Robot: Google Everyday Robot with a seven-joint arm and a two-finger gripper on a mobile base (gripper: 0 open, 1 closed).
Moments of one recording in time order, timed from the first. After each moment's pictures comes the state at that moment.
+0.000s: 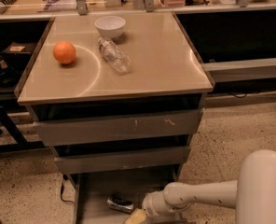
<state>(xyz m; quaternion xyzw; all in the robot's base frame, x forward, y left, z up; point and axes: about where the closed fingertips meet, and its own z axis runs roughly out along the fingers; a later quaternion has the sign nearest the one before) 0.424 0.012 0.261 -0.36 0.86 0.32 0.17</state>
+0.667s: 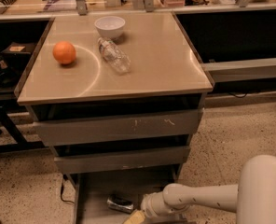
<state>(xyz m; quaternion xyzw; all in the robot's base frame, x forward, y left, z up) 0.424 0.020 0.253 -0.37 0.85 0.34 0.18</state>
